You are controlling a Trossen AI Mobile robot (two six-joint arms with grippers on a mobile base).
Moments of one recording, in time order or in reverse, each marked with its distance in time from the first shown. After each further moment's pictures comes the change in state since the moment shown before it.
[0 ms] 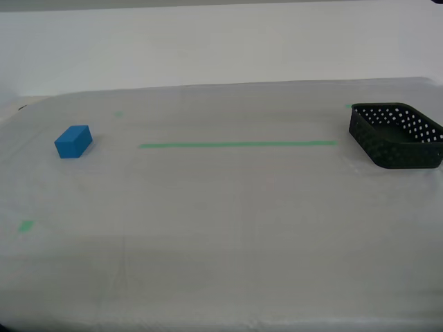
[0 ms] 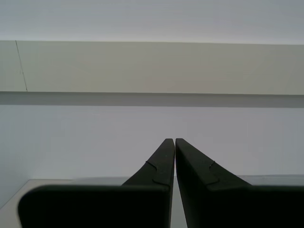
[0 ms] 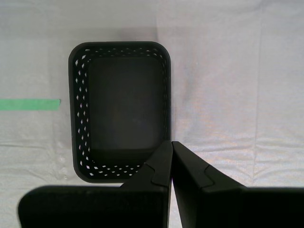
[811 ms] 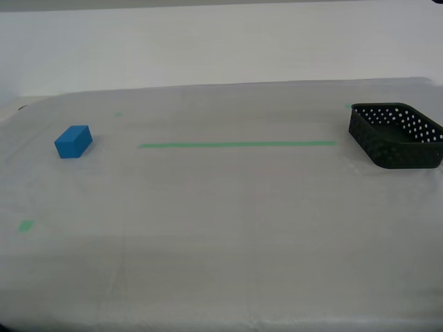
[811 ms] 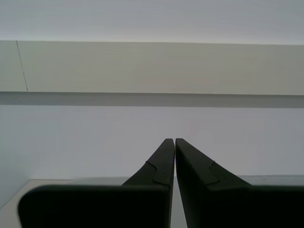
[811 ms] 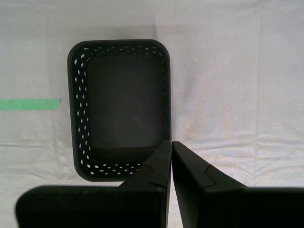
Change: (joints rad) arm 0 0.002 0.000 -0.001 -0.006 0.000 0.012; arm 1 0.000 0.000 0.000 0.000 0.000 0.000
